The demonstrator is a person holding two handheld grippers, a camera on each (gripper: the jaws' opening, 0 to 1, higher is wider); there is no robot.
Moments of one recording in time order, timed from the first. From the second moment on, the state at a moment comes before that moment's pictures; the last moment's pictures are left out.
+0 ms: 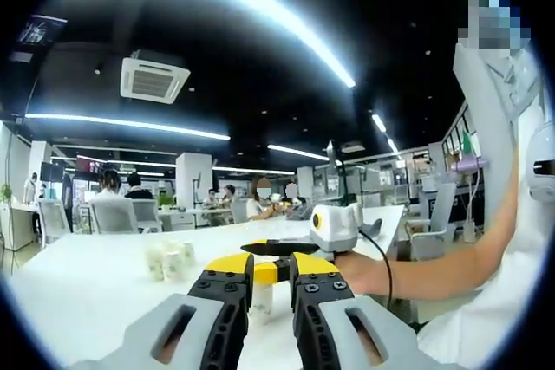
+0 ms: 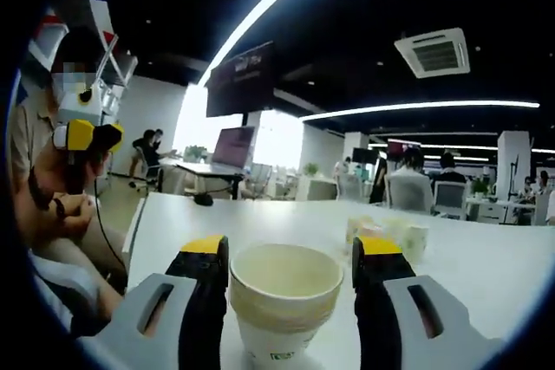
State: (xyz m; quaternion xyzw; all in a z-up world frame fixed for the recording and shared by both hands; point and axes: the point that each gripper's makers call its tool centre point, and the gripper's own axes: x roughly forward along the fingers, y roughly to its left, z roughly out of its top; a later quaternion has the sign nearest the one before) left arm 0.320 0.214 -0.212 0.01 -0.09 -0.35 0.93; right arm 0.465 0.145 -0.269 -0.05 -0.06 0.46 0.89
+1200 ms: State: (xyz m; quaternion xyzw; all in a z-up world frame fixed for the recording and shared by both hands) left arm 0.340 0.224 -0.217 -0.01 -0.09 -0.32 0.94; right arm 0.368 0.117 -0.256 0.00 -0.07 0.52 0.85
